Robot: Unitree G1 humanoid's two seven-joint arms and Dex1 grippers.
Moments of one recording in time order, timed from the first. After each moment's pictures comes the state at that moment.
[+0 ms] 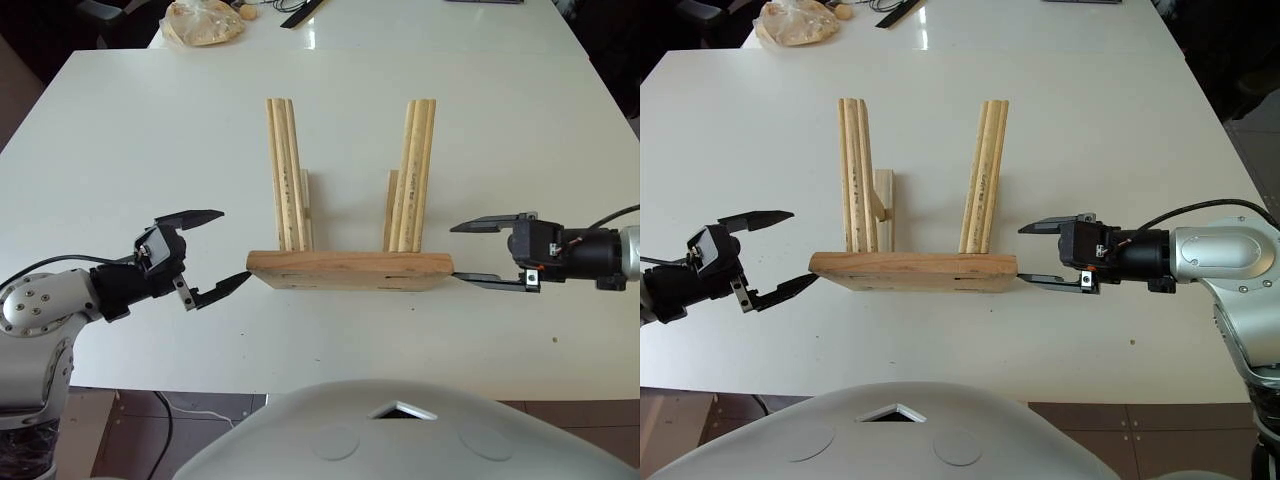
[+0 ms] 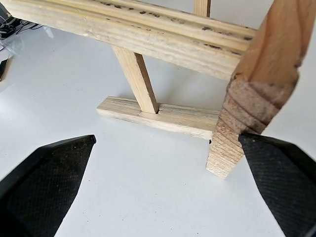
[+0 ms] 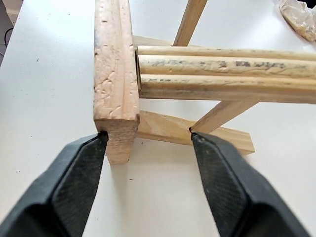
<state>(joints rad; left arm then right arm) 0.42 0.82 0.35 -0.47 -0.45 0.20 -1.05 0.14 -1.01 -0.14 -0.62 0.39 0.37 1.21</state>
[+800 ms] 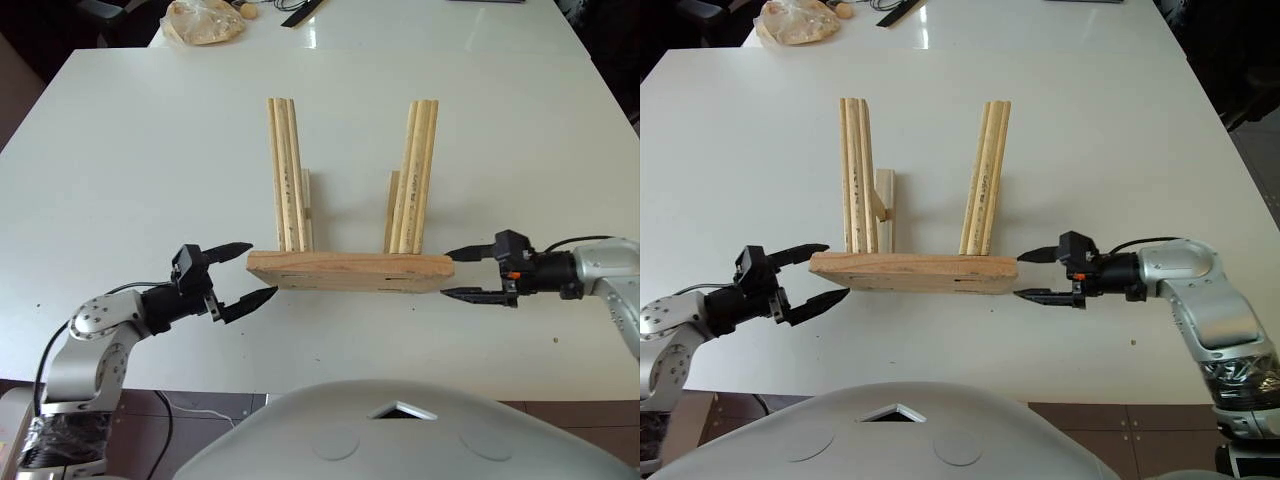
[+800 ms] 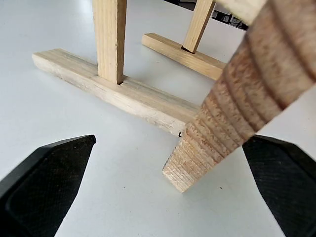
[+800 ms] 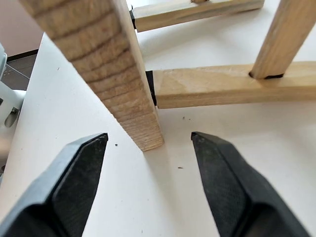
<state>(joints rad) 0.37 0.64 0.16 -0.18 -0.52 0.19 -1.09 0.11 -0.88 0.09 -0.22 0.40 0.28 1.29</state>
